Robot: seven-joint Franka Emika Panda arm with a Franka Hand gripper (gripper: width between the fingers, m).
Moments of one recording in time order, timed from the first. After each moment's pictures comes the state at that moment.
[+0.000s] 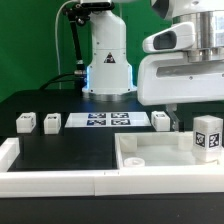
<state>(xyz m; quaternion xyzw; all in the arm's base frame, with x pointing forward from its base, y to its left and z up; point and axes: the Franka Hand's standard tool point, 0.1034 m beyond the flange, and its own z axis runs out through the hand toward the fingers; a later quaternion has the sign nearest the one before) 0.620 0.117 0.078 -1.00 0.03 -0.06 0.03</state>
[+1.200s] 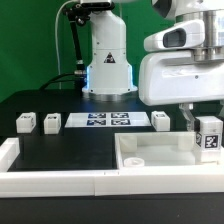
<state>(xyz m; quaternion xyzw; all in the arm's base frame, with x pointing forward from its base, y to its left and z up) 0.621 0.119 0.079 -1.00 -0.01 -0.07 0.02</state>
